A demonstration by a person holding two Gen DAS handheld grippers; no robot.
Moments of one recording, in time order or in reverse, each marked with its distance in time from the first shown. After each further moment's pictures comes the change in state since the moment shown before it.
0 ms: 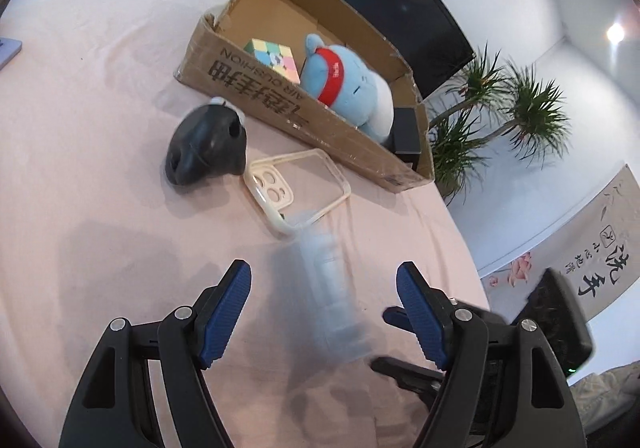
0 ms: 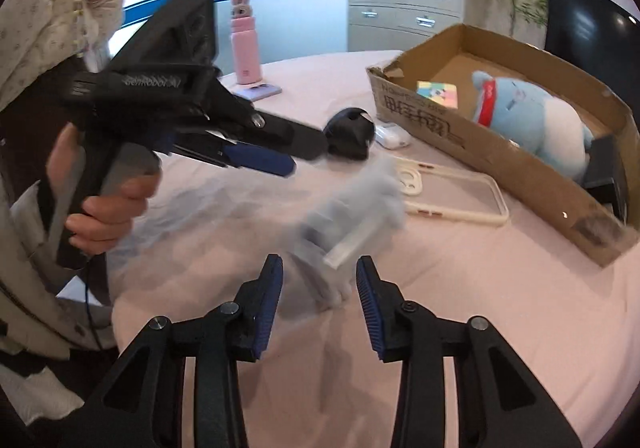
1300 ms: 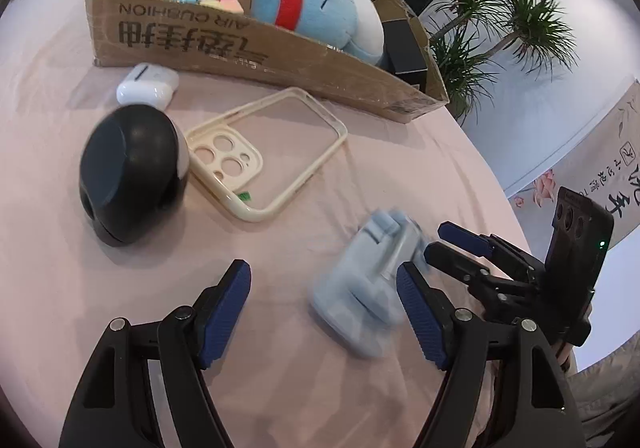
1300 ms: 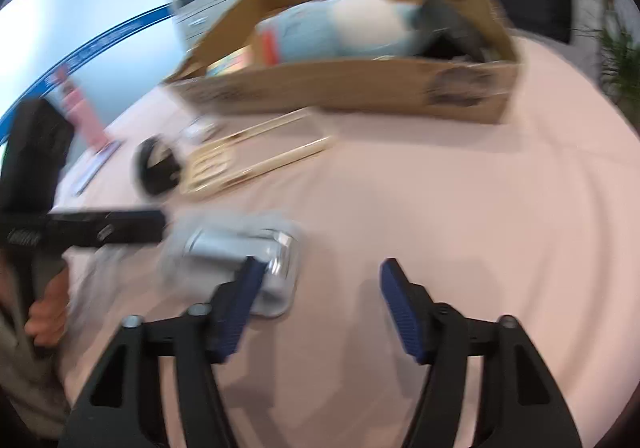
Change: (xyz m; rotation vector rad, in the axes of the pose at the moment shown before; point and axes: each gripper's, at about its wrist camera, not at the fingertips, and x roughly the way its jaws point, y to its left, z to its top) left arm 0.072 -0.022 0.006 0.213 0.234 0.085; right arm -0.010 -0.090 -0.035 0.523 0.038 -0.301
